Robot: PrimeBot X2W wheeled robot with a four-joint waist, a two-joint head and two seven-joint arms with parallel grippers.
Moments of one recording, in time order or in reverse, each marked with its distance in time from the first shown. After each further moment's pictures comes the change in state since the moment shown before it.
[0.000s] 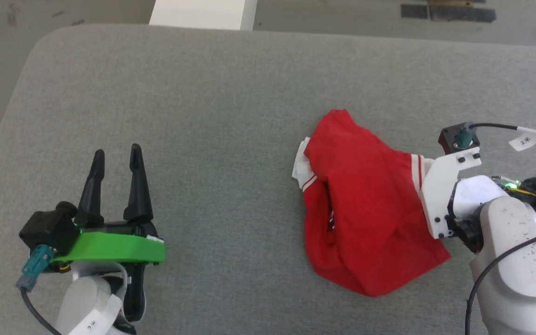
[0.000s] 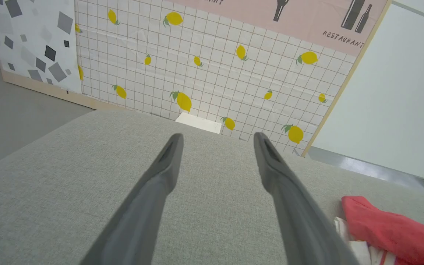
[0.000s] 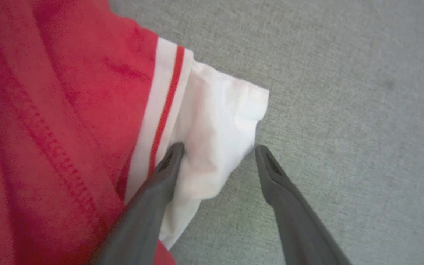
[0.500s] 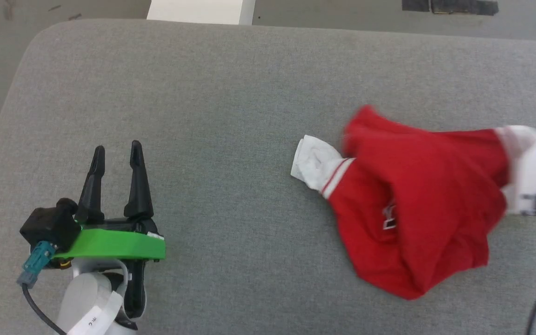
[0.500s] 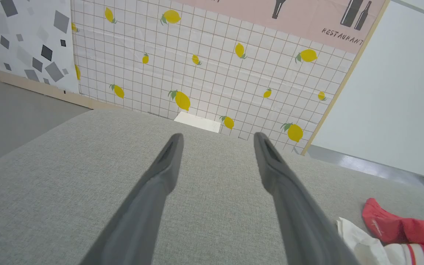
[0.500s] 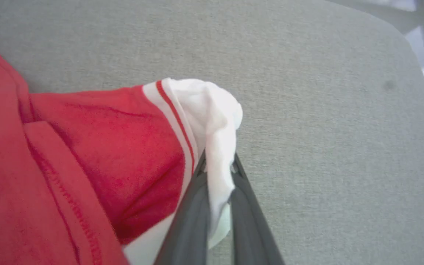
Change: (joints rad) left arm -0.018 -0.027 0.035 0.018 0.035 -0.039 0.000; right arm 0.021 -0.041 -0.285 -0.174 0.008 0.000 -0.109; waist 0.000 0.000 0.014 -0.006
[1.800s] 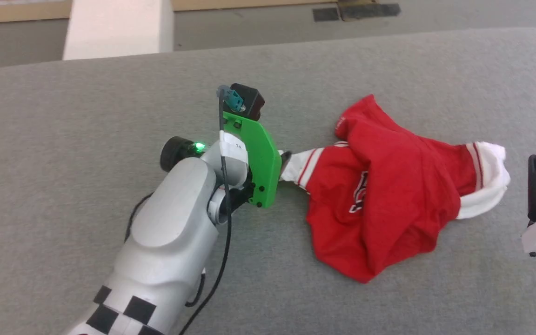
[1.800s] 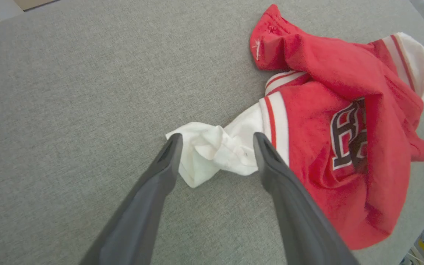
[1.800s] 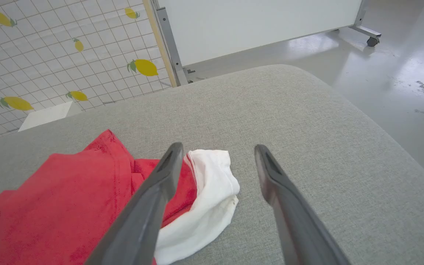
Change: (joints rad) left arm -0.560 -0.002 -0.514 0.458 -0.148 0.027 0.871; right arm 0.264 0.085 -0.100 -0.210 0.310 0.000 -0.471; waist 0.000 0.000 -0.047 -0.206
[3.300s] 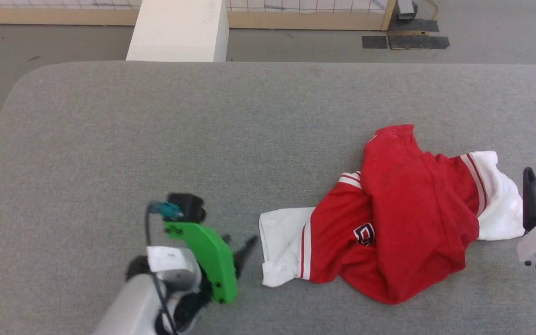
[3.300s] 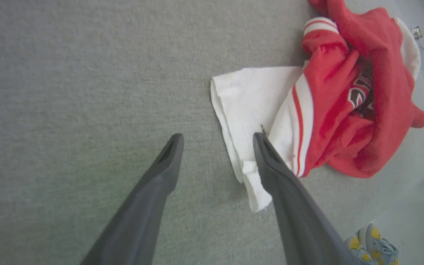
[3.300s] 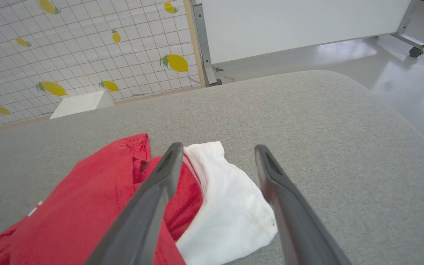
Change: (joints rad) left arm 0.524 0.136 0.077 -0.429 -0.189 0.133 -0.034; right arm 0.018 0.000 -0.001 0.030 -0.033 0.000 -0.002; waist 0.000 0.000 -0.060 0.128
